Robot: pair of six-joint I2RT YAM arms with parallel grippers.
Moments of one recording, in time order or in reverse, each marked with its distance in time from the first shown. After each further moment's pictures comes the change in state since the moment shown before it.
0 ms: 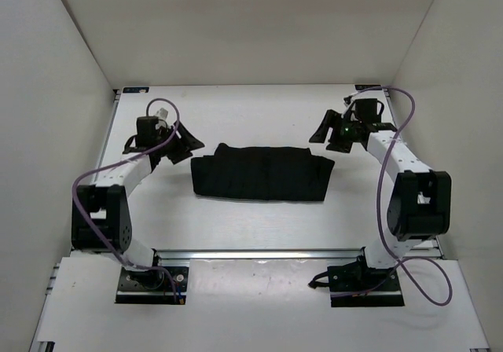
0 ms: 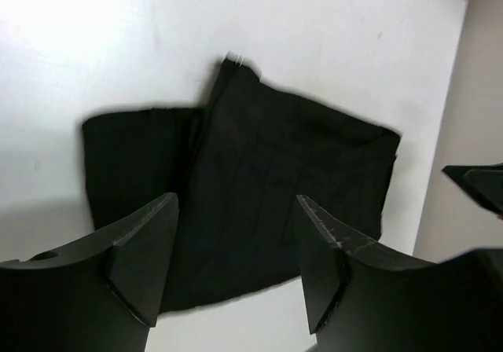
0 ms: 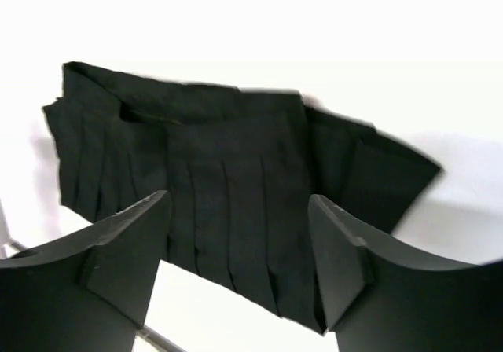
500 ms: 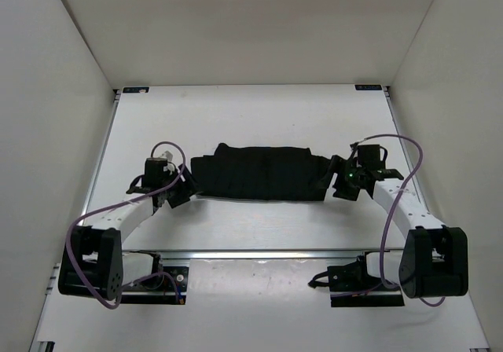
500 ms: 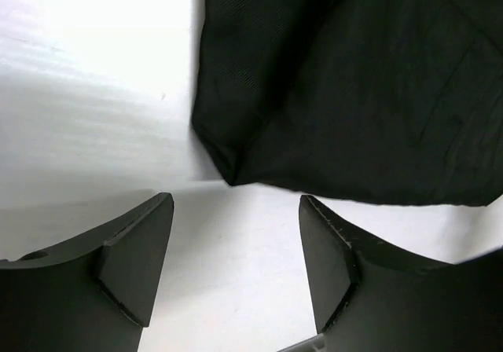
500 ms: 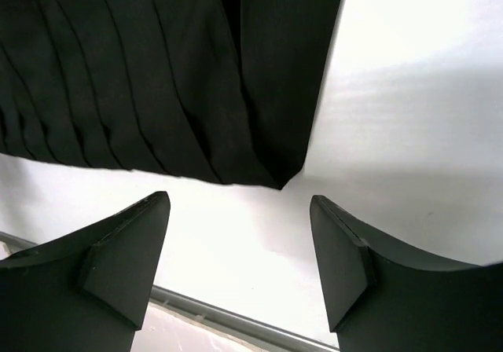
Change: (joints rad) left arm -0.092 -0.361 -0.479 -0.071 -0.180 0.022; right arm 0.013 -0.446 -0.521 -0.062 0.117 0.065
